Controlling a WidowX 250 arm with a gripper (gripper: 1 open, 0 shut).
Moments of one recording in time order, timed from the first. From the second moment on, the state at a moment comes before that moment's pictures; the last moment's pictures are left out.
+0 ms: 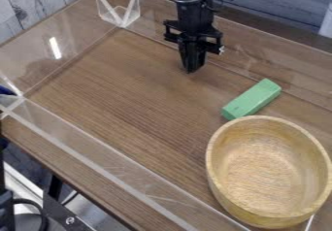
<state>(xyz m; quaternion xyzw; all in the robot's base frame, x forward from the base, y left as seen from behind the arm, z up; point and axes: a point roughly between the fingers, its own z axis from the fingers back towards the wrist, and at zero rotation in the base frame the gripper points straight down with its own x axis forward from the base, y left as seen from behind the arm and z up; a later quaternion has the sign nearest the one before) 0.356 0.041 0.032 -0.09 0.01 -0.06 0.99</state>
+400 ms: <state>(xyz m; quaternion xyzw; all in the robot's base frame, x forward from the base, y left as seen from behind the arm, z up) 0.355 0.041 0.032 -0.09 0.02 -0.06 0.99</state>
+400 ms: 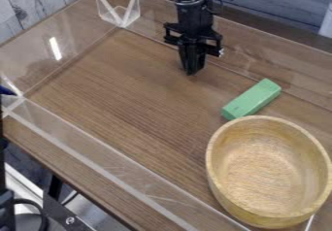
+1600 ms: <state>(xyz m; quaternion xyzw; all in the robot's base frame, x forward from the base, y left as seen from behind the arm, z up) 0.355 0.040 0.025 -0.09 0.02 -0.05 0.99</state>
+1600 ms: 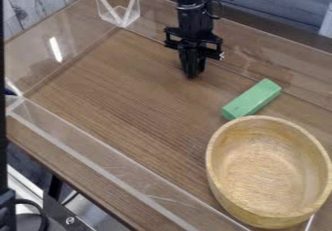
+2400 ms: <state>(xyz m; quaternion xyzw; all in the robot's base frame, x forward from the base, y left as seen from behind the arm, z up) 0.355 0.039 0.027 -0.10 0.03 -0.05 0.99</state>
